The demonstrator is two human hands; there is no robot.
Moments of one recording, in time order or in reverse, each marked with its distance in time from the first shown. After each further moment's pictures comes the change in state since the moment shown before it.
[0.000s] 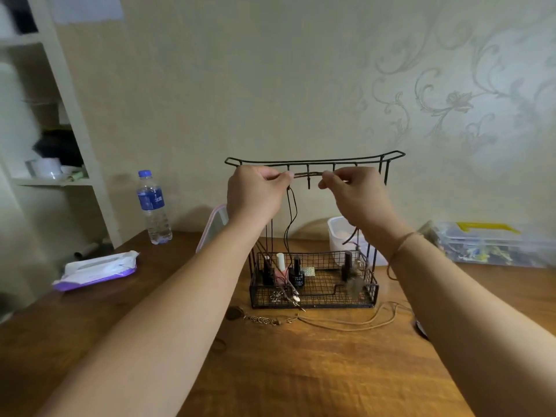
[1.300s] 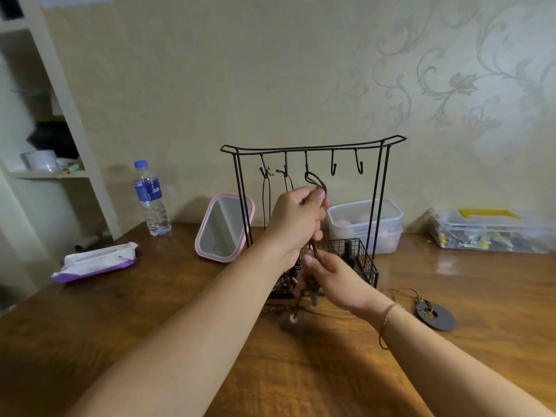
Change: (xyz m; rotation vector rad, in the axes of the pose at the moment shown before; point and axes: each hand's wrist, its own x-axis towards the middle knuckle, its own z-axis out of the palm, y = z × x) left_hand -0.063 0.000 0.029 -0.574 -0.539 -0.252; right_hand -0.093 0.088 0.043 0.263 -0.577 0.181
